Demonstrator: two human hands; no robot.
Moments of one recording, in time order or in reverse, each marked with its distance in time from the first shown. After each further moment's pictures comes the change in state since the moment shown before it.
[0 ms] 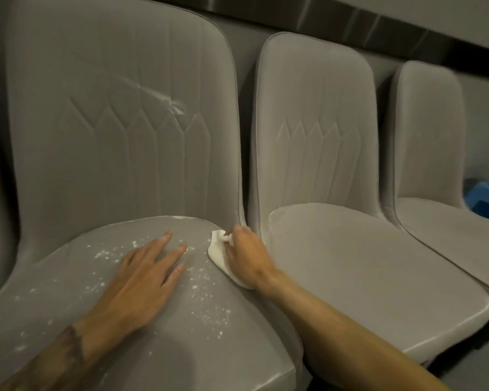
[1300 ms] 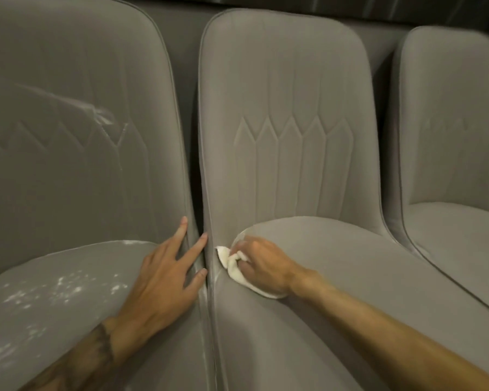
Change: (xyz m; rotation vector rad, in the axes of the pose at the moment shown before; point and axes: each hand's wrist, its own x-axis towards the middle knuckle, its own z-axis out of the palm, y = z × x) left_hand 0.115 0.122 0.047 0.035 0.088 0.056; right_hand 0.061 0.159 -0.060 0.037 -0.252 -0.263
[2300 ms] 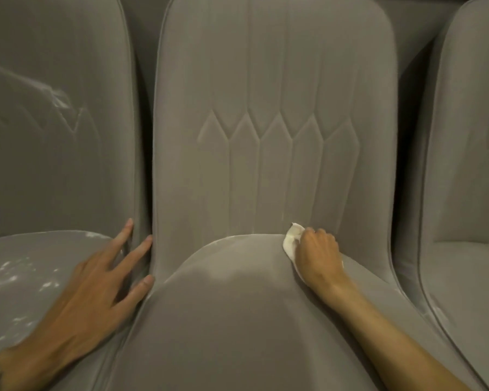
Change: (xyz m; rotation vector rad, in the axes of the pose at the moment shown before) left_hand -0.001 0.037 0.010 0.009 0.094 -0.268; right_hand 0.017 0.173 -0.052 -0.409 0.227 0.350
